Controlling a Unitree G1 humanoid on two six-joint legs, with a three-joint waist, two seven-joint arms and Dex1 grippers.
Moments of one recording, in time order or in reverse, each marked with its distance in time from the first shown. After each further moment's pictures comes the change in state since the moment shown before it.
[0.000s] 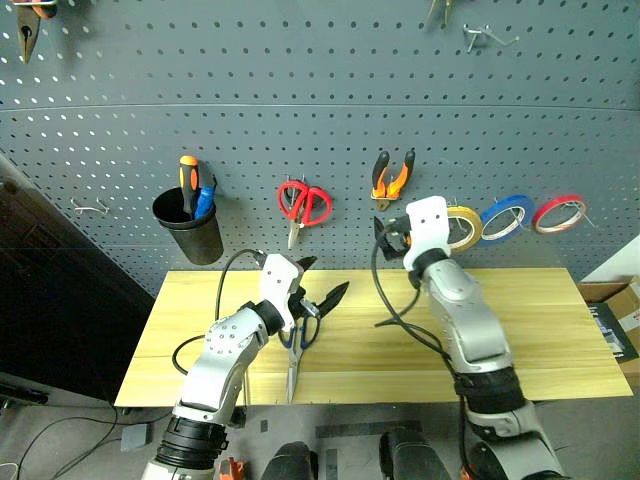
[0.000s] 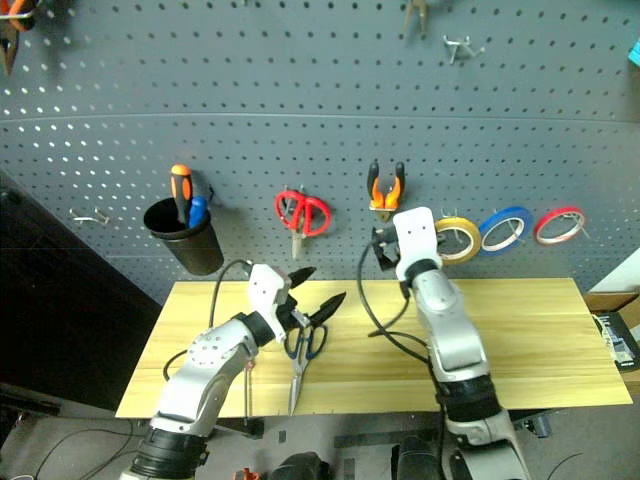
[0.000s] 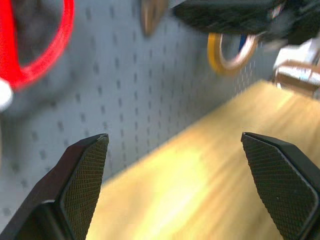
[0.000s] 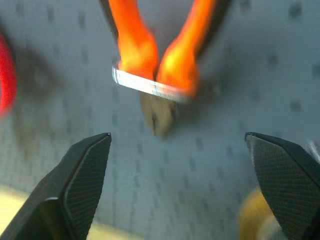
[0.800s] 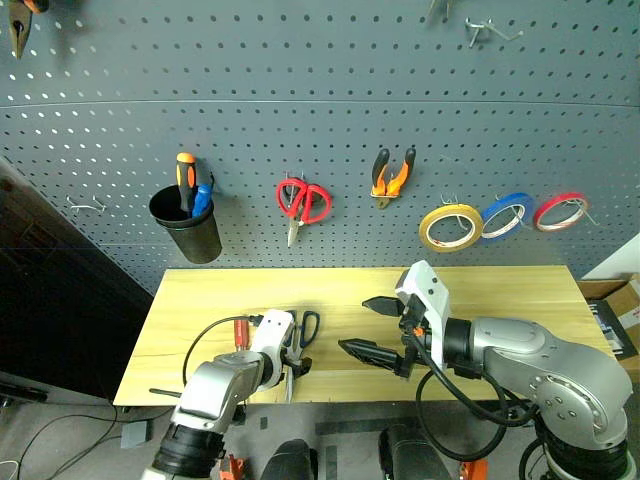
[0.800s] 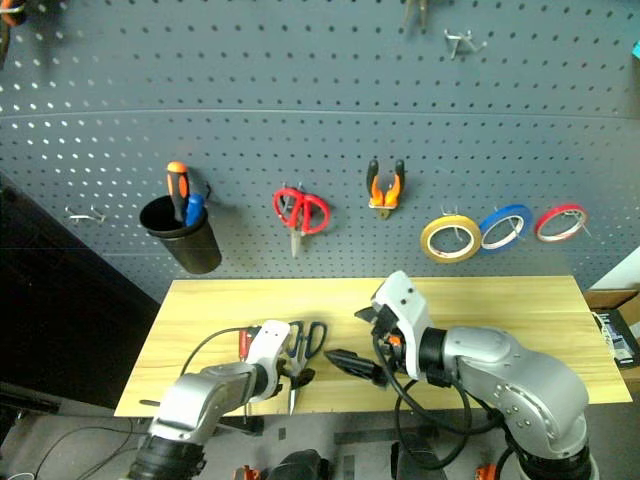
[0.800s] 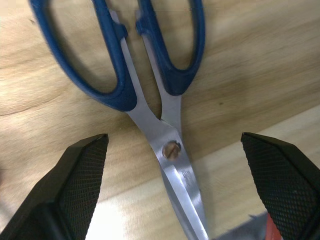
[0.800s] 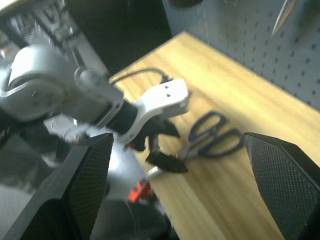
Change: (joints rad) left arm -0.032 -0.029 -0.040 0.076 0.066 0.822 0.303; right arm 0.111 -0.246 -0.019 -0.540 0.665 0.678 0.324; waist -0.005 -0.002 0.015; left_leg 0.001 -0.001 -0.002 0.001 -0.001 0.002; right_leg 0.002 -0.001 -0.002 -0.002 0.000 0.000
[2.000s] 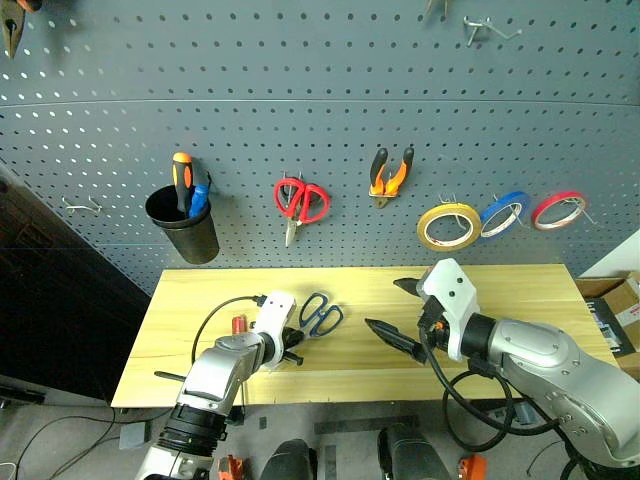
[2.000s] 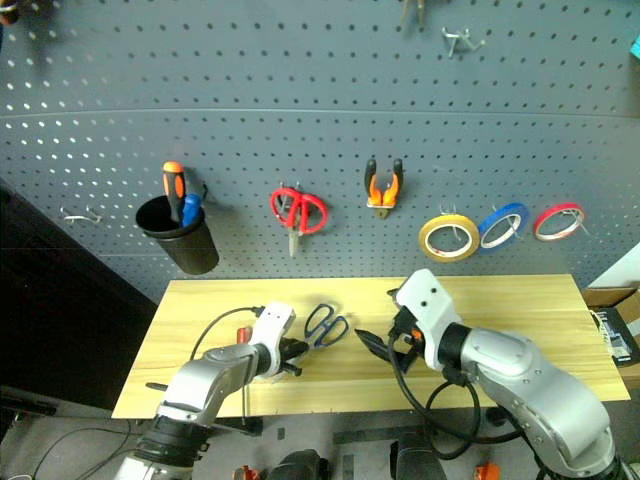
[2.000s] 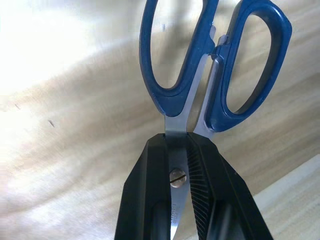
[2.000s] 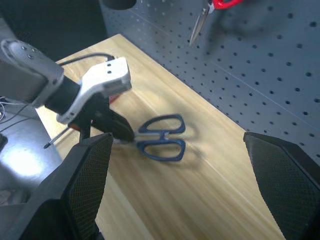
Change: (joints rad) left arm -0.031 0.051 0.032 0.036 -0.007 -0.245 -0.139; right arm 0.117 -0.157 0.022 -0.023 -0.123 -0.298 -0.103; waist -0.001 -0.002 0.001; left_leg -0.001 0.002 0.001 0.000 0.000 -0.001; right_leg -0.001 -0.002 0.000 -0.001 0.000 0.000
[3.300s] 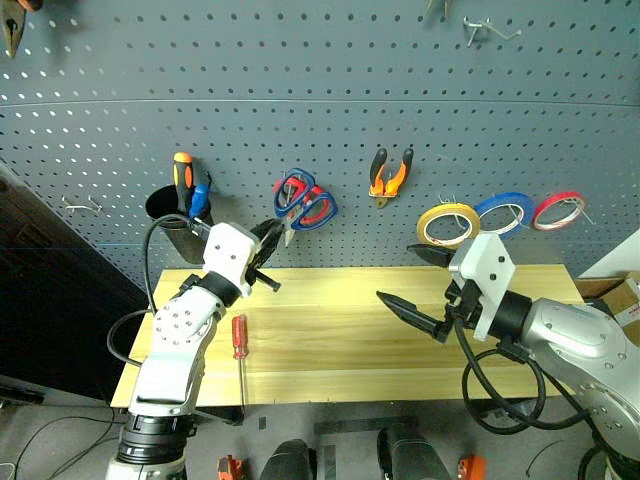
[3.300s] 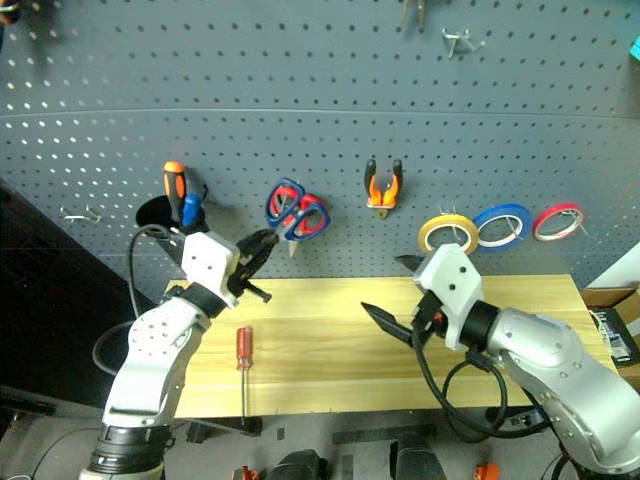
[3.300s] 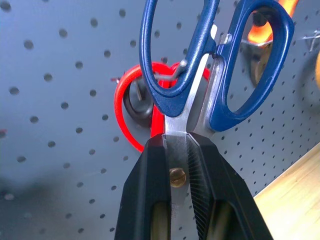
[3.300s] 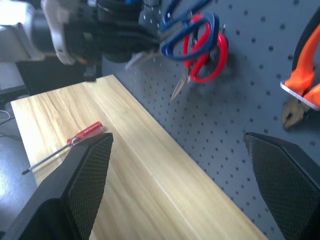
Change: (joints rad) left arm 0.018 0.061 0.176 -0.214 0.067 -0.754 -0.024; right arm -0.073 -0.091 -0.135 -0.036 0.074 -0.129 0.057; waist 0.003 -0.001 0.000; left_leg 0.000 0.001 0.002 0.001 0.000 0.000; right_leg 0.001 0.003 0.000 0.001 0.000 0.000
